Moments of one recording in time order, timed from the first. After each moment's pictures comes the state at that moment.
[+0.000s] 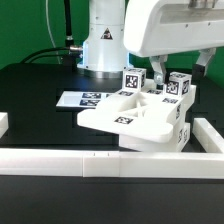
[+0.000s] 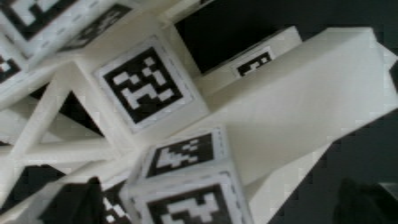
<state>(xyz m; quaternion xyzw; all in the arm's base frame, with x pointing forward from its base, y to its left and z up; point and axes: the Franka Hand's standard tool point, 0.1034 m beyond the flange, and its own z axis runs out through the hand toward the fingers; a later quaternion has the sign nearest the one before) 0.603 0.078 0.120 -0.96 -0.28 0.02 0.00</state>
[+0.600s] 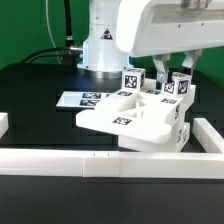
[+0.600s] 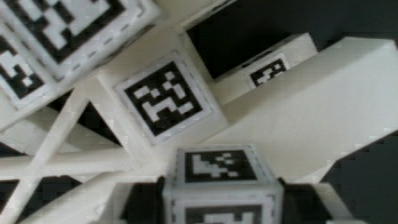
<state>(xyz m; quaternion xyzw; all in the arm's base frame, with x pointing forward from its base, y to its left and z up) 0.604 0.072 0.120 -0.96 -0.26 0.02 0.00</state>
